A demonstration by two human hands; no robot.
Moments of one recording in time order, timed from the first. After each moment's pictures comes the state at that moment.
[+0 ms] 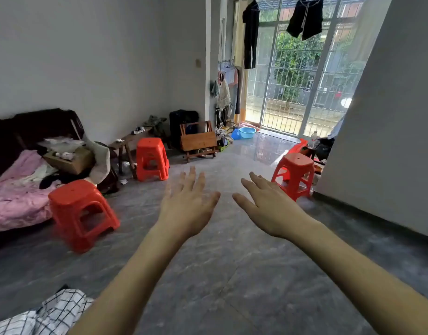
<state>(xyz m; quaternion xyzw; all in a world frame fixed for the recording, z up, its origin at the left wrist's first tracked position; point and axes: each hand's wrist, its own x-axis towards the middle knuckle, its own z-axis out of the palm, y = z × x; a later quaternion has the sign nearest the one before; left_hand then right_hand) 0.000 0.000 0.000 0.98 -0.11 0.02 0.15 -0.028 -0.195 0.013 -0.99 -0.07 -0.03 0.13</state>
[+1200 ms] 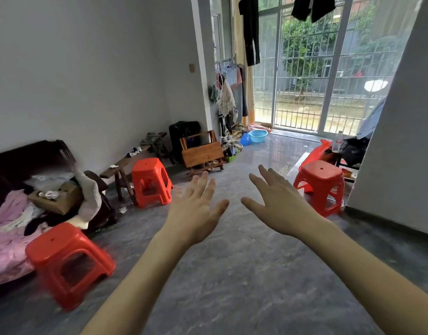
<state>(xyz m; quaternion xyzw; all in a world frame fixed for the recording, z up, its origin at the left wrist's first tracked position) 0.356 -0.161 -0.003 0.99 -0.16 0.00 0.05 0.332 -0.363 0.004 -0.99 -0.07 -0.05 0.14</state>
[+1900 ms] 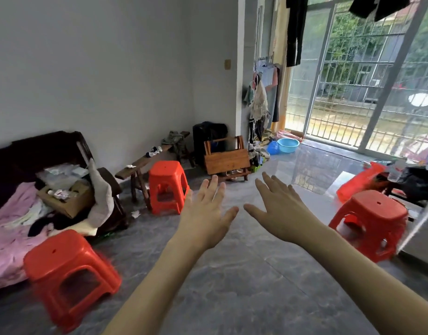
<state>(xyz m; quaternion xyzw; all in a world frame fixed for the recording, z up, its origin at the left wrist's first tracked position) 0.633 -0.047 -0.023 0.99 -0.11 0.02 0.06 0.633 -0.231 -0.004 -0.99 -0.10 -0.02 0.09</state>
